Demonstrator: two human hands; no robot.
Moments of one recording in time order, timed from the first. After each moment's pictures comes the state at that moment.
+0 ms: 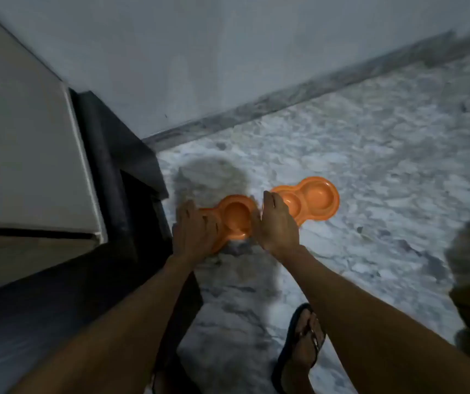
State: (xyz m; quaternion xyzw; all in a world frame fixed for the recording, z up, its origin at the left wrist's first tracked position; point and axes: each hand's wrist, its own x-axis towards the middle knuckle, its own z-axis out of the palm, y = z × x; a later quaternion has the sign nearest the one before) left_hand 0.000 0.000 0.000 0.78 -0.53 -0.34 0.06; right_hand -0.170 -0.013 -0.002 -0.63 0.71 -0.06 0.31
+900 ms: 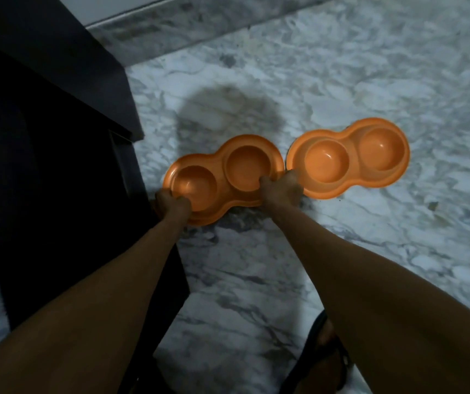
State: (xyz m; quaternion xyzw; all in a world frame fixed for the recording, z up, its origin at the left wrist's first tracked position) left_hand 0.037 0.000 -0.244 0.91 -0.20 -0.35 0.11; right_hand -0.149 -0.038 -0.231 -0.29 0.84 -0.15 0.44
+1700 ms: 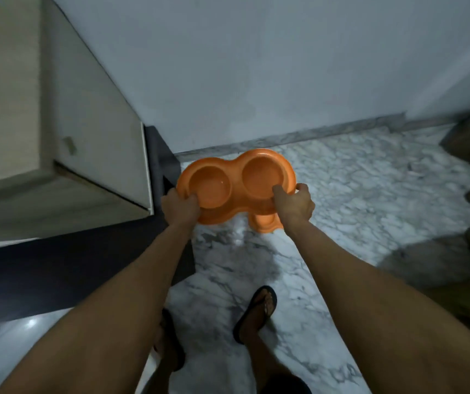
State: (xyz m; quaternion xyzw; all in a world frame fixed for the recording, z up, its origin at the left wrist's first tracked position) left_hand -0.031 0.020 0.308 0.87 -0.21 -0.34 0.29; right_hand -0.233 -0.019 0.338 -0.31 0.81 -0.22 0.43
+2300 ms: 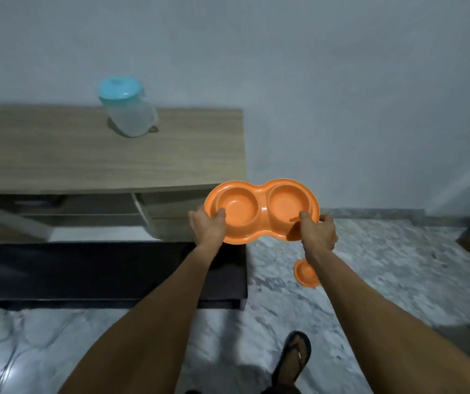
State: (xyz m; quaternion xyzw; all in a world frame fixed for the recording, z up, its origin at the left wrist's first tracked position) left_hand 0.154 0.226 0.514 0.83 -0.21 -0.27 0.45; right_hand -0.043 0.181 0.548 -0.36 0.76 -0.35 0.40
